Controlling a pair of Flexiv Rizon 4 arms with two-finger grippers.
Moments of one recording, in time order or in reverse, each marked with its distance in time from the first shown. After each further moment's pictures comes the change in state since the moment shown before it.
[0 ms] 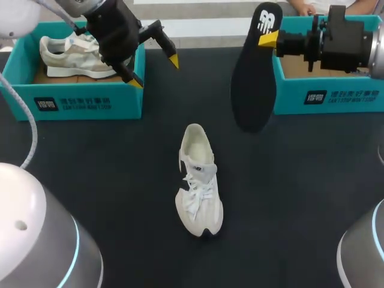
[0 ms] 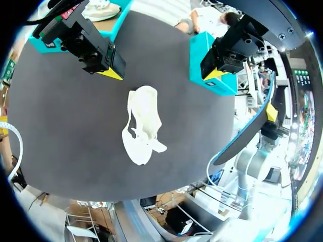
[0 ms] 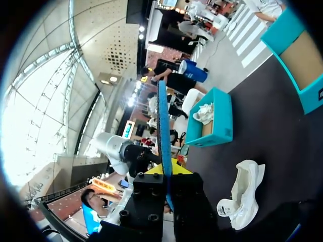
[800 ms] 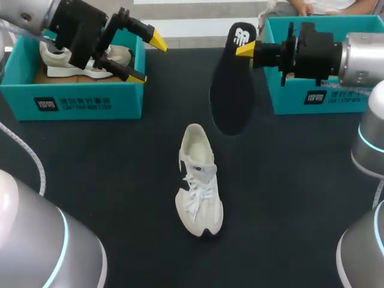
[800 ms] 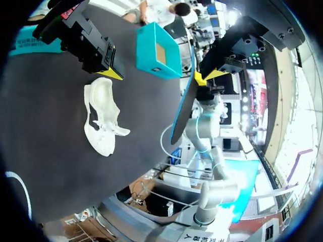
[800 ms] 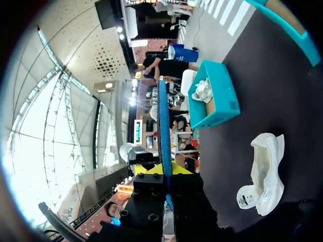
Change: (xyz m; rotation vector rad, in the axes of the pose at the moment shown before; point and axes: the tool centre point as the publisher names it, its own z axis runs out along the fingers) left arm -0.022 -0.034 -0.036 0.120 -0.478 0.199; right arm -0.023 -0.013 0.051 0.104 0.084 0.283
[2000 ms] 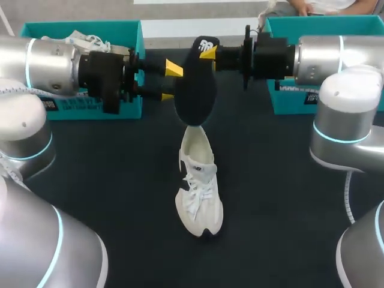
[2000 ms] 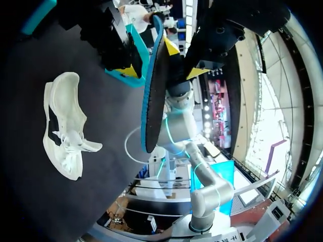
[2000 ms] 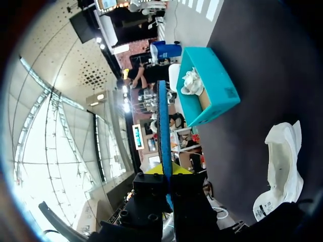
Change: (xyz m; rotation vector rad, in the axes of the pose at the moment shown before) left arm 0.007 -0.002 0.058 -0.125 -0.361 0.047; right arm -0.025 0.022 0.078 0.012 -0.013 0.191
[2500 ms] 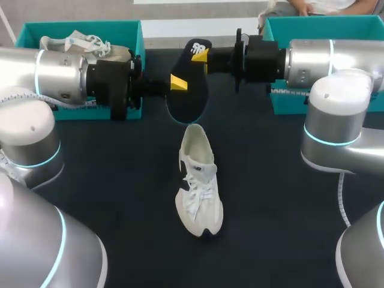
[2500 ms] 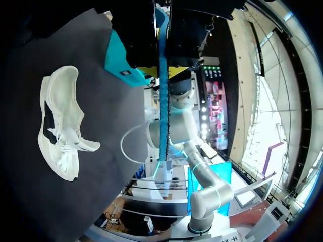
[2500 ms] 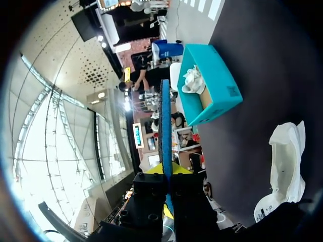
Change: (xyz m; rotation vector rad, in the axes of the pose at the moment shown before) left arm 0.010 -0.002 0.009 -0.007 -0.030 -0.026; right arm -0.005 -0.006 0.014 0.011 0.000 -0.024
